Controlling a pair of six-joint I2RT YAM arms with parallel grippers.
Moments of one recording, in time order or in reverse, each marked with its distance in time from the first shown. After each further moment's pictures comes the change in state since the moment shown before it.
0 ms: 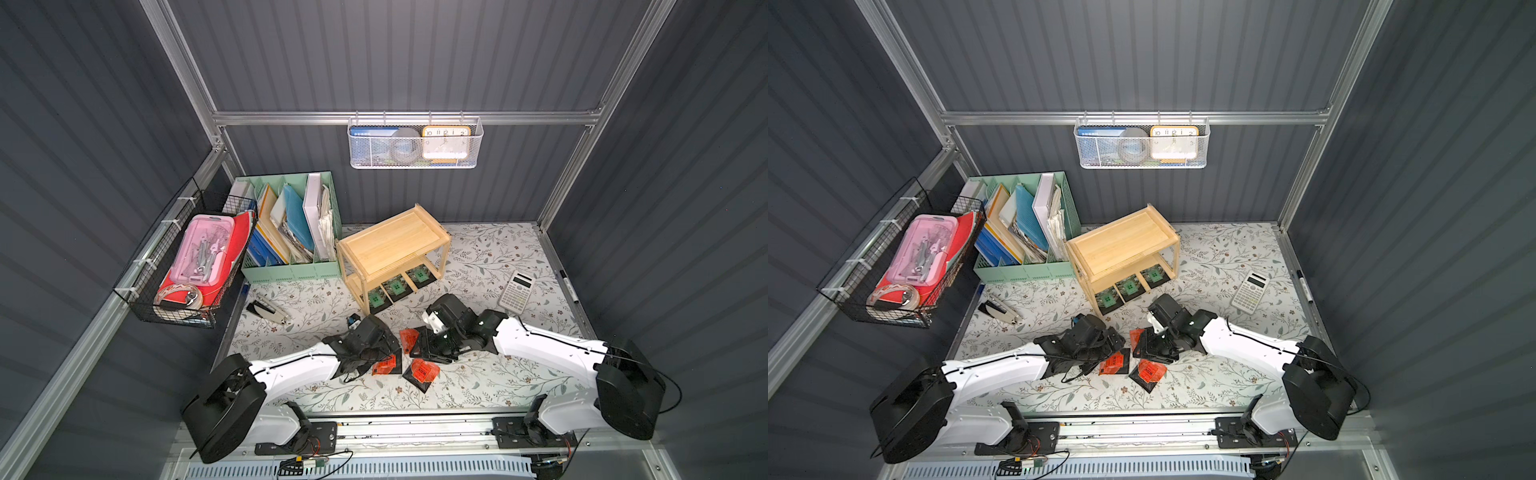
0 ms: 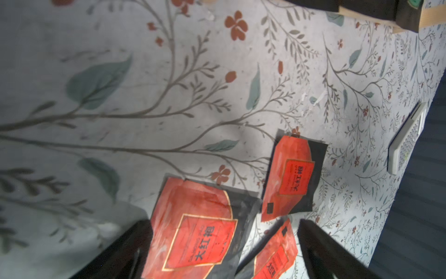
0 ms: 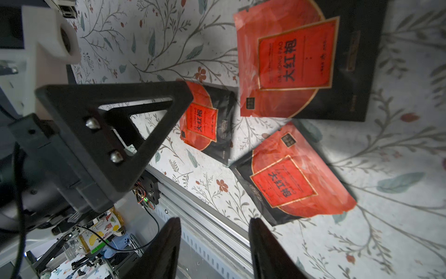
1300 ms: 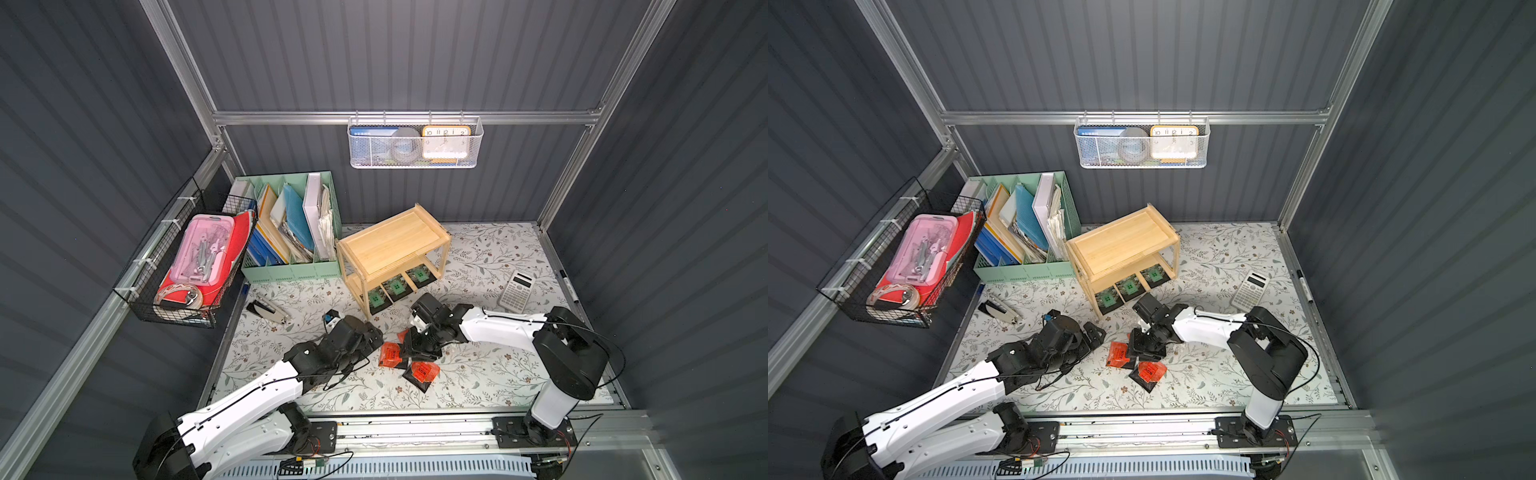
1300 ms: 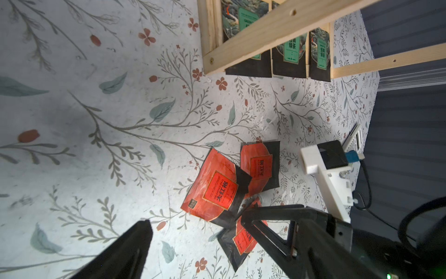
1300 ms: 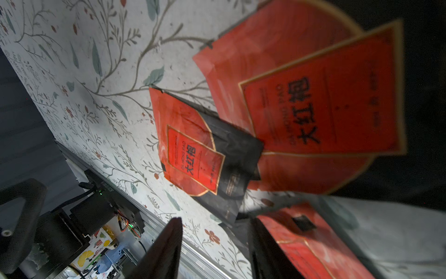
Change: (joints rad) left arm 0.005 -0.424 0.011 -0.336 -0.130 -0.049; right arm 0.009 0.319 0.117 0.067 -0.014 0.000
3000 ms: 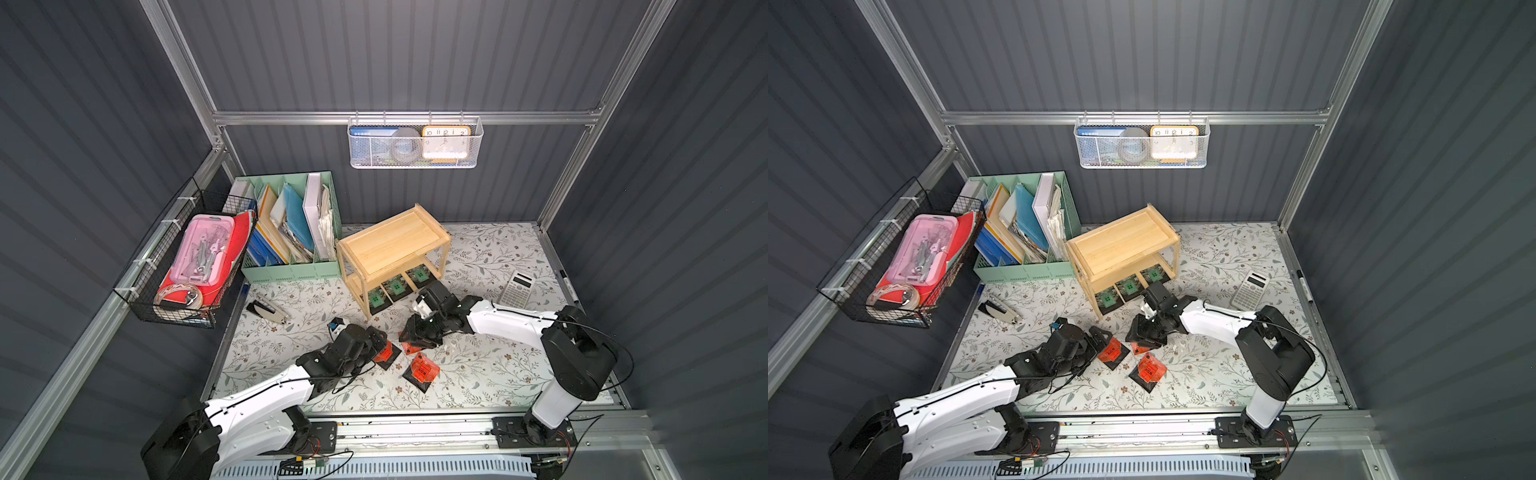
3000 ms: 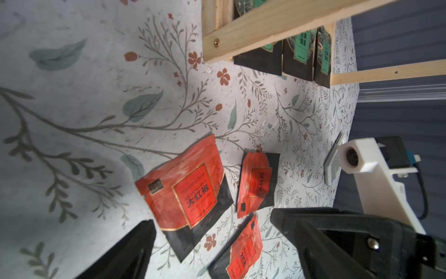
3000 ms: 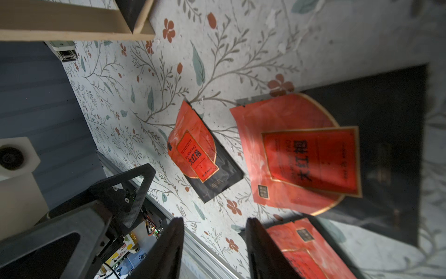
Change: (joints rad) left arm 0.010 0.098 -0.200 0.413 0.041 -0.071; right arm -0.088 -0.039 0.018 0.054 -0.058 -0.008
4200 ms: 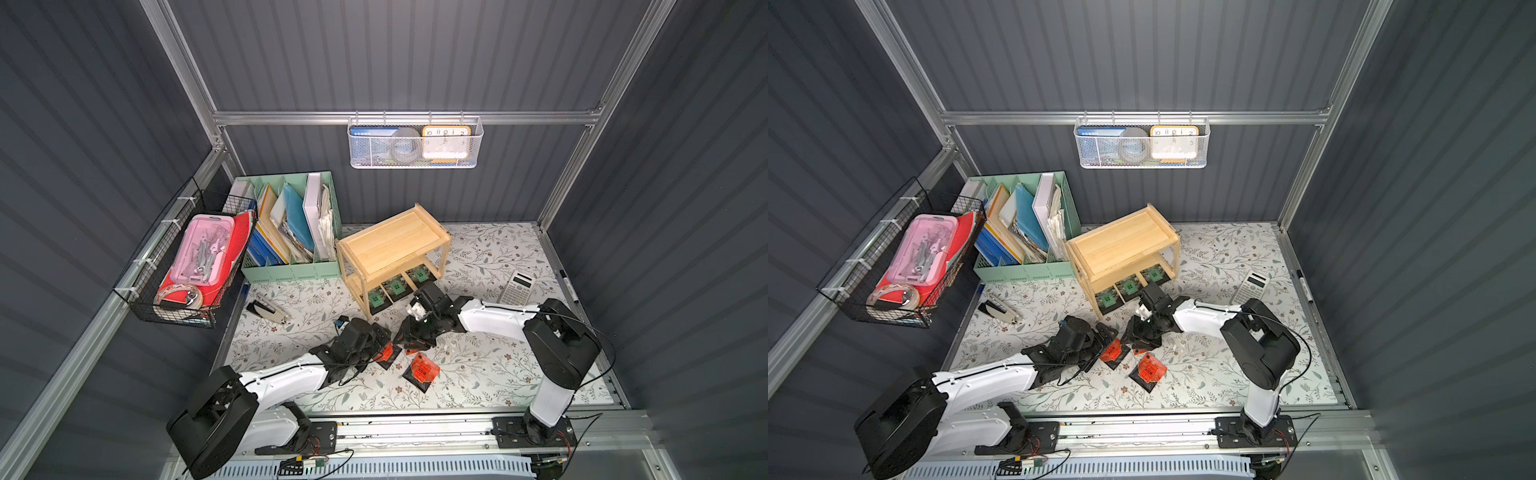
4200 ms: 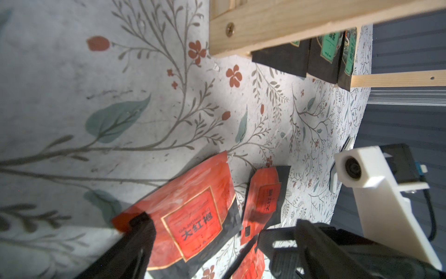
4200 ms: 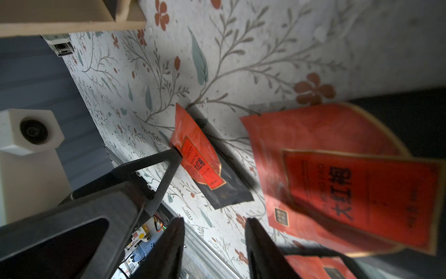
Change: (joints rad) left arm 0.062 0.202 0.000 0.169 0.099 0.001; right arm 0.000 0.099 0.023 0.061 -0.068 0.035
